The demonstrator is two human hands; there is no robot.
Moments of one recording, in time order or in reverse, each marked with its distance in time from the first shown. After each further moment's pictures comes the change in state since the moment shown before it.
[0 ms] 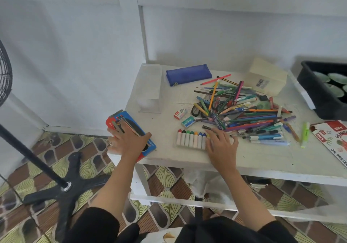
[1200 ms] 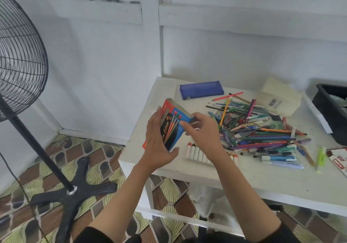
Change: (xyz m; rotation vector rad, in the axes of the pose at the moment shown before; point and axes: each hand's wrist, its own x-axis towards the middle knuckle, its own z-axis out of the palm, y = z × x) left_hand -0.042 0.019 -0.029 -0.613 0.056 0.978; right_hand 0.084 -0.119 -0.103 1.031 -0.313 0.120
